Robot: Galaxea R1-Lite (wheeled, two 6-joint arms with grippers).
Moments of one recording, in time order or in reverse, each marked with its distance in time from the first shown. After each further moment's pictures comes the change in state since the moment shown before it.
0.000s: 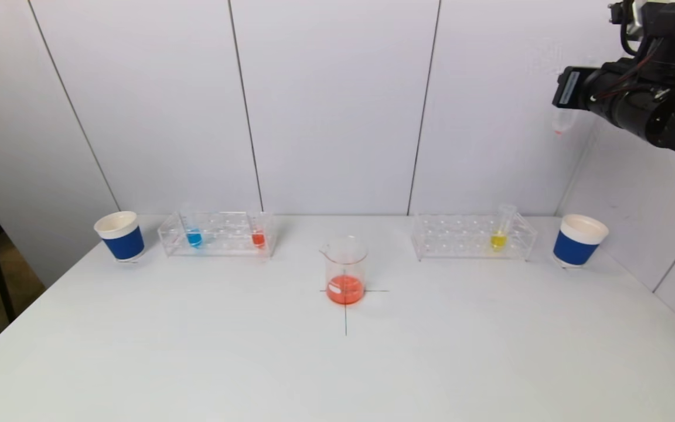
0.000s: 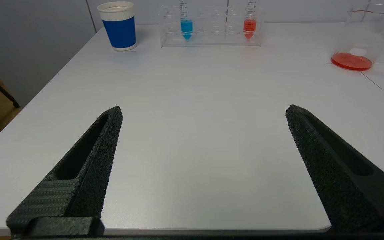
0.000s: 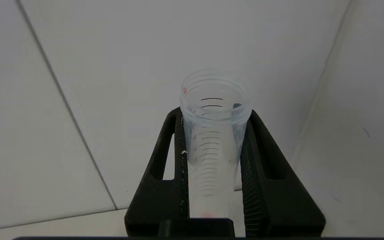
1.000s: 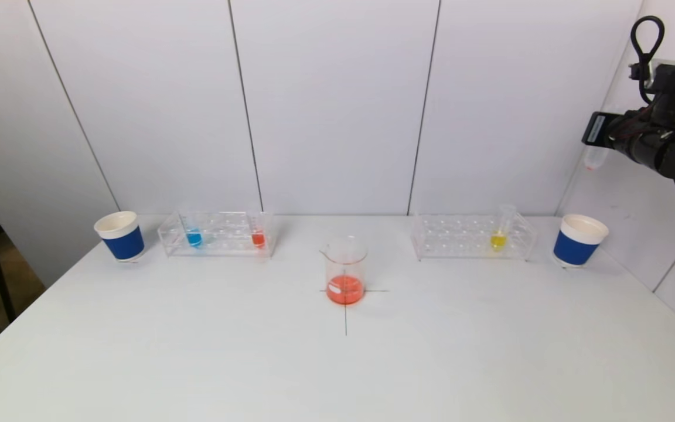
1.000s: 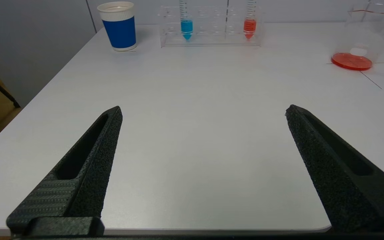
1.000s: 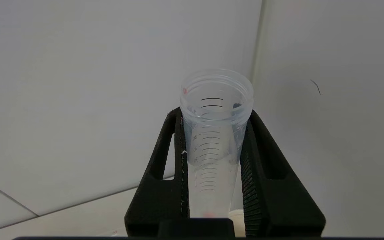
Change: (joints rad) left arm 0.000 0.000 0.000 0.000 0.000 0.000; right arm -0.216 0.159 0.015 -0.048 0.079 0.038
